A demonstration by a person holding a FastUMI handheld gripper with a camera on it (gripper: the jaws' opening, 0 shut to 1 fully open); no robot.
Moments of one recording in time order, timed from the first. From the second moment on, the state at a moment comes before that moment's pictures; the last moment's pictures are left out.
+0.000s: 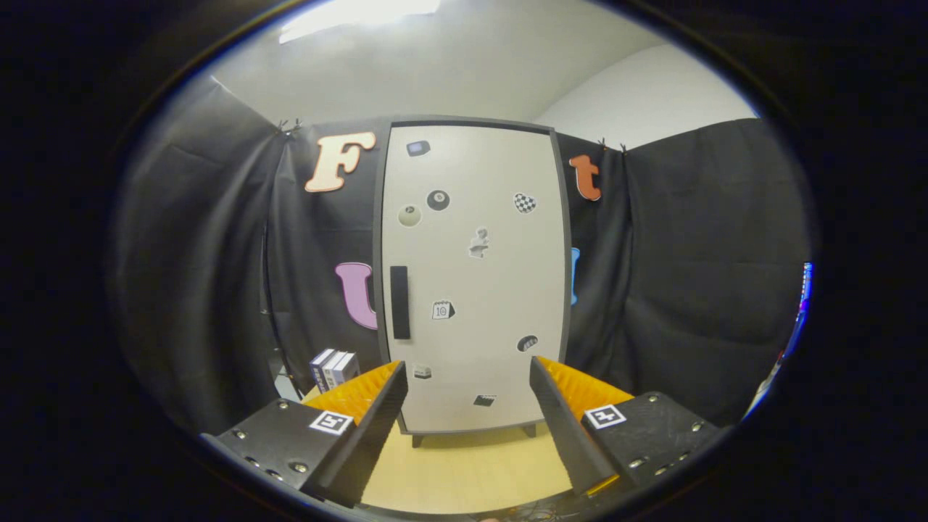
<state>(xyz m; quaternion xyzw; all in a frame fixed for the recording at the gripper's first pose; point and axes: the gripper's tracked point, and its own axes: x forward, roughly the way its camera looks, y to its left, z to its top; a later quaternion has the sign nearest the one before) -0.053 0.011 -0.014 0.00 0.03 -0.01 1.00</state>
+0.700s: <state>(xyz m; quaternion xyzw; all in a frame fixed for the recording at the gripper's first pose) -0.028 -0.010 -0.007 -0.01 0.03 0.01 1.00</state>
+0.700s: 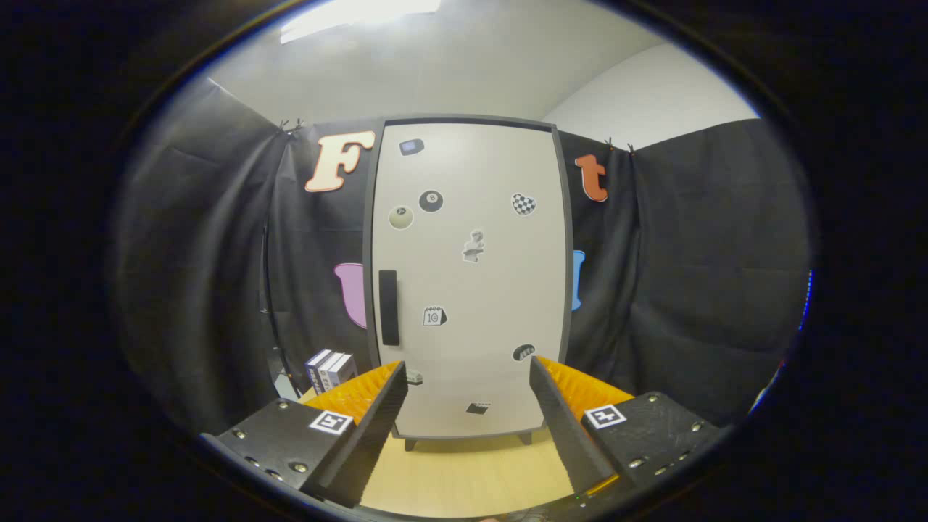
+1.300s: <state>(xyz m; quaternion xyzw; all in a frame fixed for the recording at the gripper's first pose) -0.023 -0.034 -0.001 0.00 0.04 0.02 1.00</state>
